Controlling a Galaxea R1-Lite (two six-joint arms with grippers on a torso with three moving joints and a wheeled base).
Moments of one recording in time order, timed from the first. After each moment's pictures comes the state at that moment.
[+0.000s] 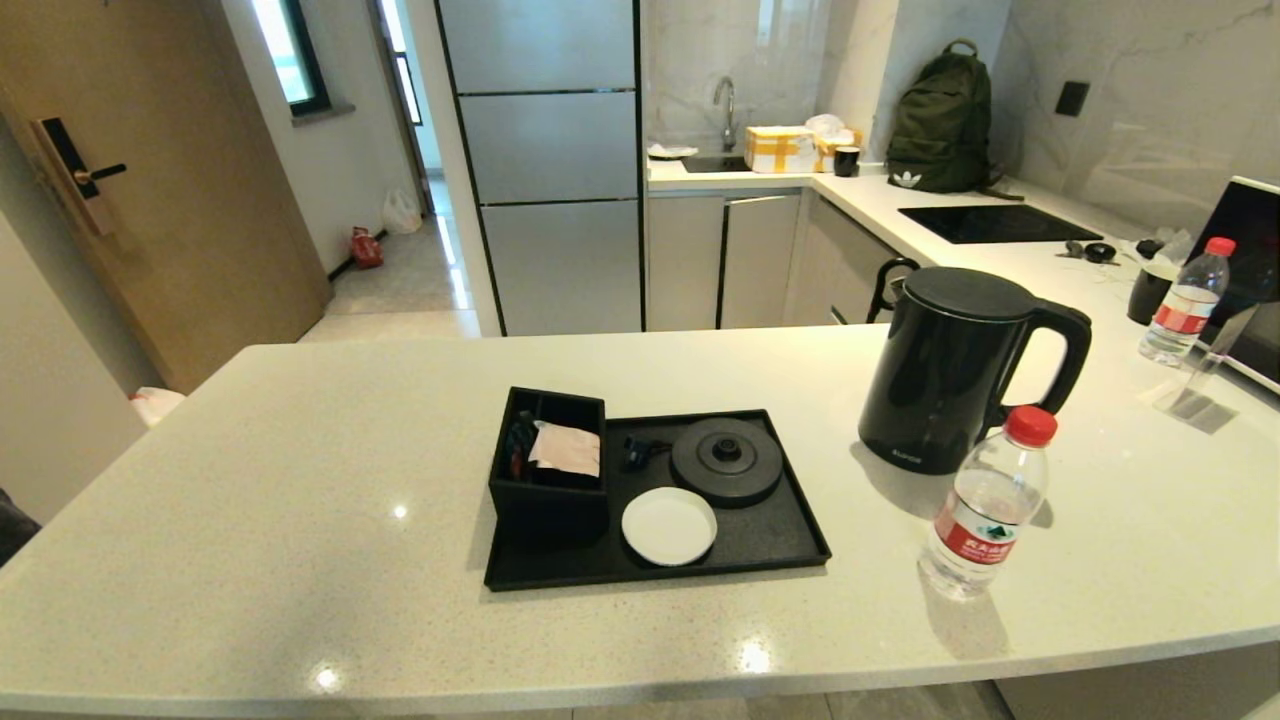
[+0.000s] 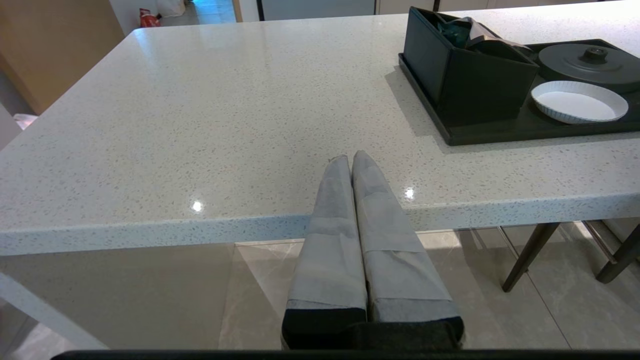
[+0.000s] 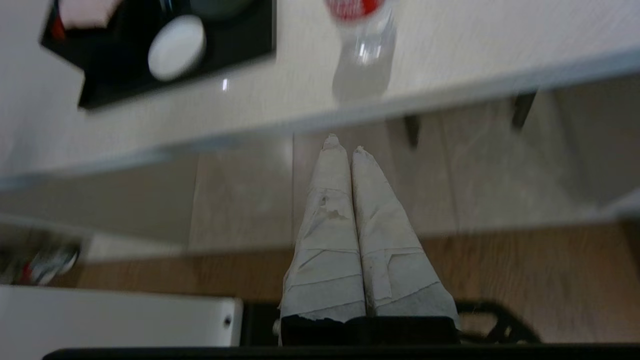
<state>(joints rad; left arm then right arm) 0.00 0.00 0.00 0.00 -0.01 0.03 0.00 0.40 -0.57 0.58 0.18 0.25</state>
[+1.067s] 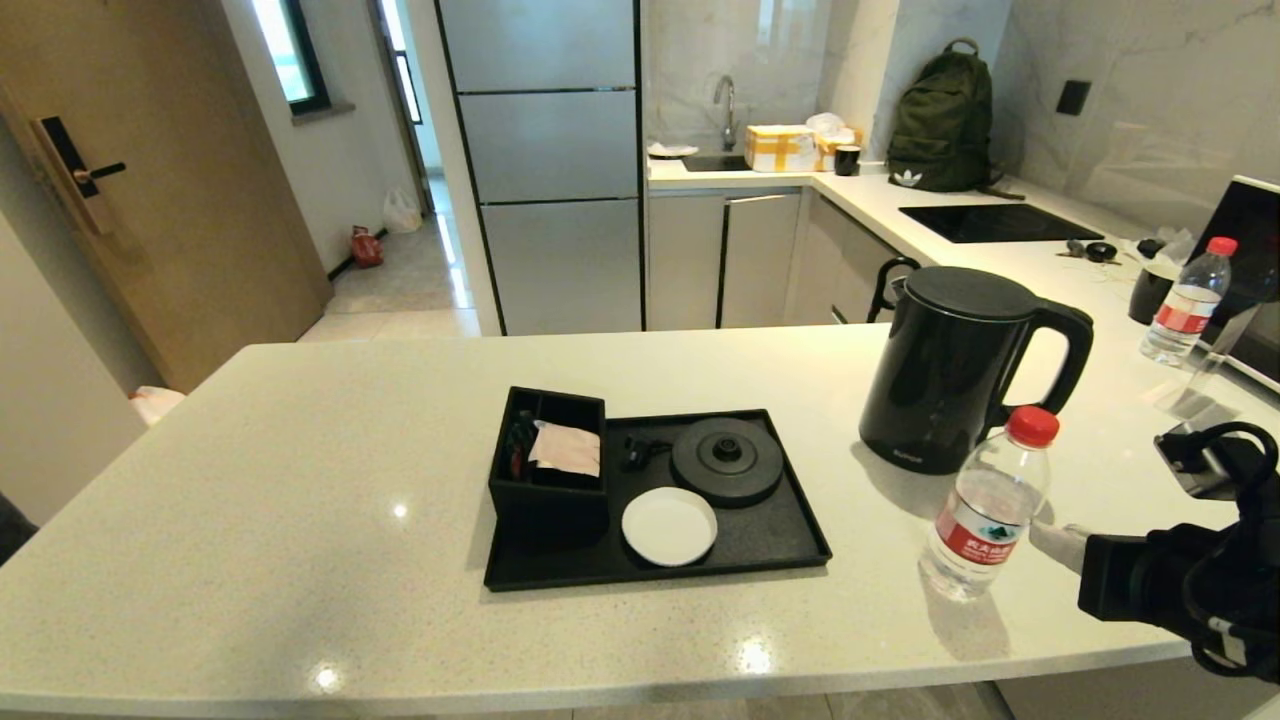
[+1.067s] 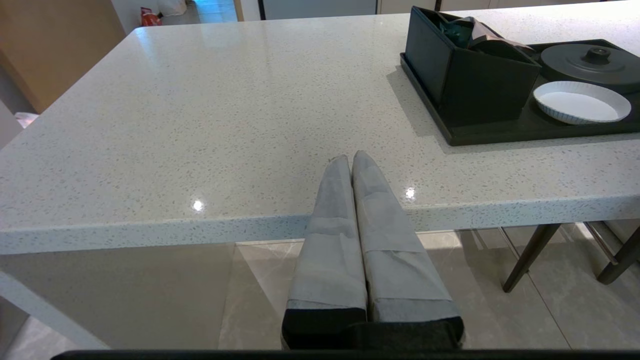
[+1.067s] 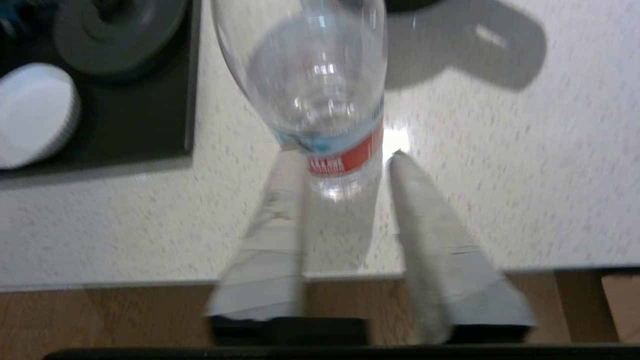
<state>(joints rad) 0.00 0.00 0.00 0.00 -0.01 0.03 0.18 1.38 -0.27 -0.63 -0.06 0.17</state>
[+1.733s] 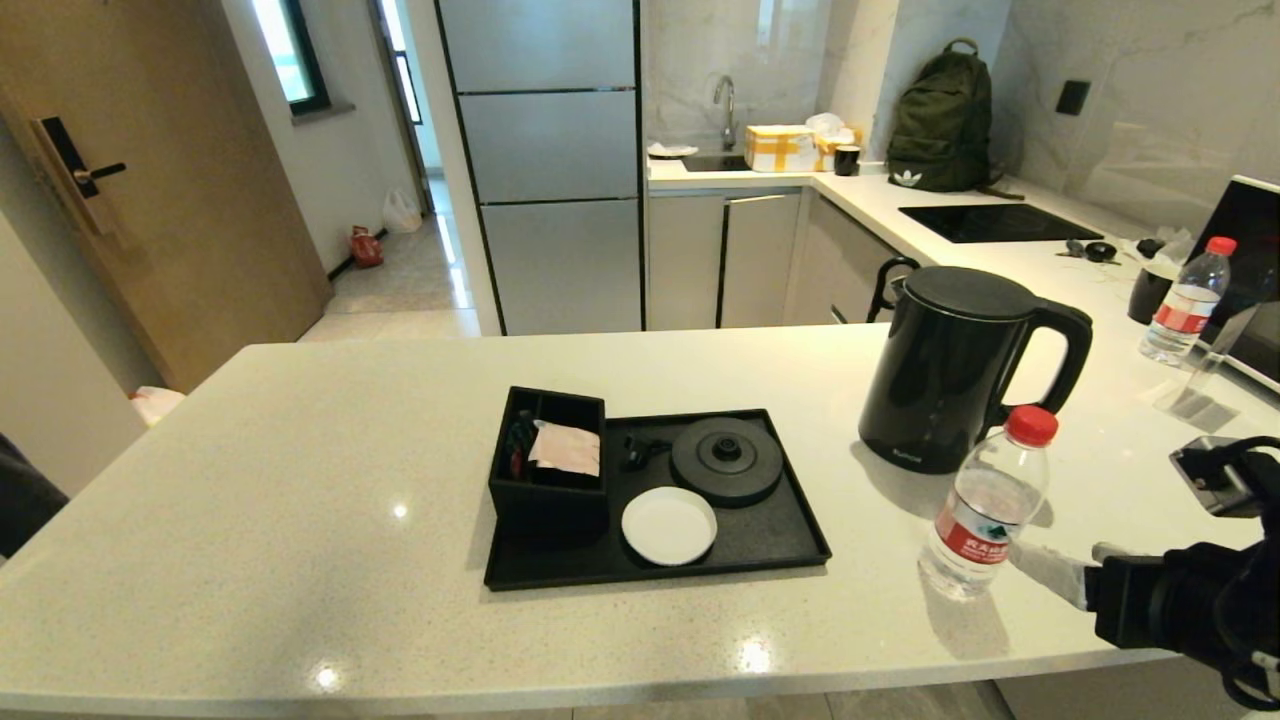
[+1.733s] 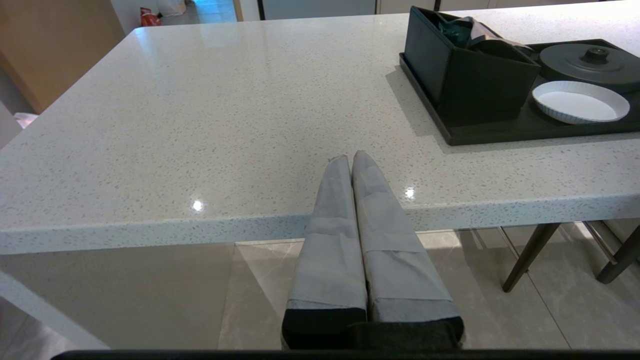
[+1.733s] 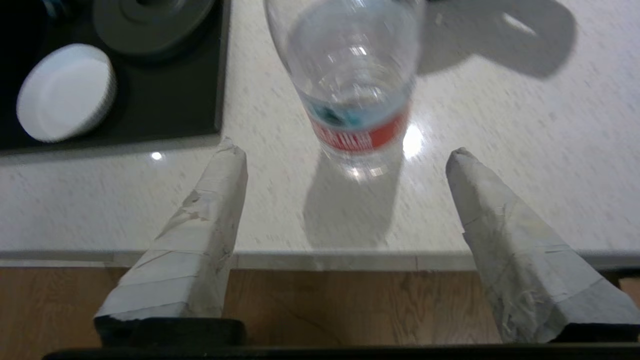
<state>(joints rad) 0.00 0.00 0.00 0.00 -0.01 0.03 0.21 1.31 -0.27 -0.54 -0.04 0.18</state>
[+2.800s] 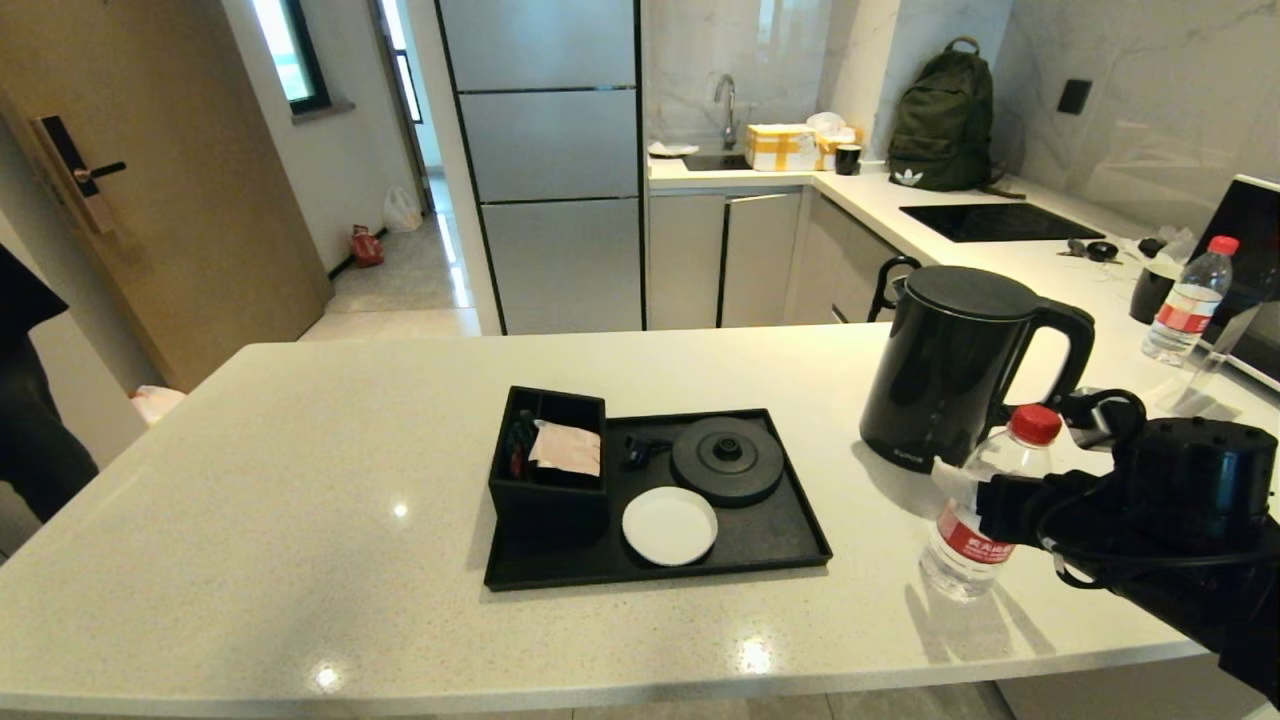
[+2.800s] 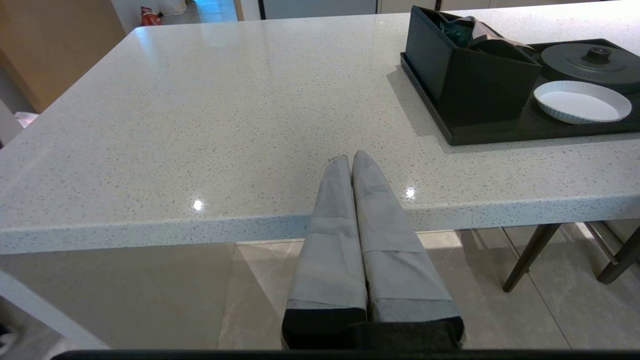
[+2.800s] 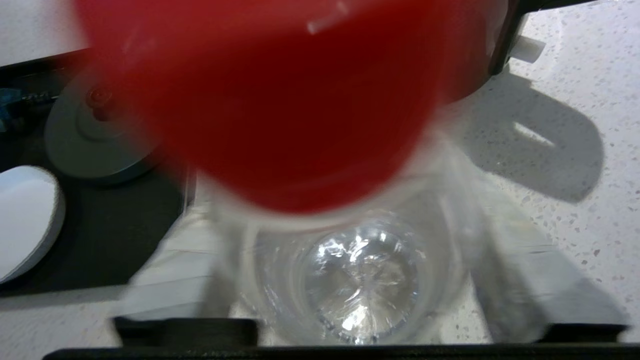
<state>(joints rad) 0.00 0.00 0.00 0.00 -0.01 0.03 0.18 1.76 -0.34 -1.06 -0.09 0.19</state>
